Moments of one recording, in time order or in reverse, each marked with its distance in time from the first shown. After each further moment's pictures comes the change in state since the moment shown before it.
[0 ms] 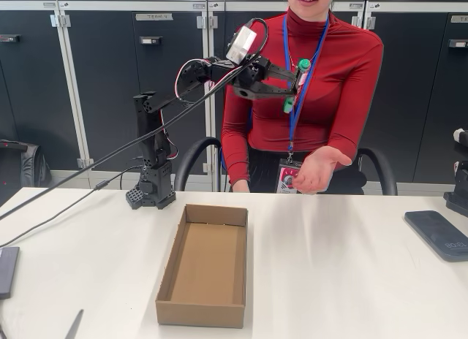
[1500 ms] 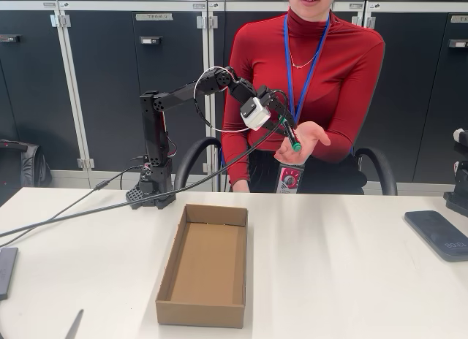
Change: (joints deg) arm -11.3 -2.1 9.1 18.3 43.1
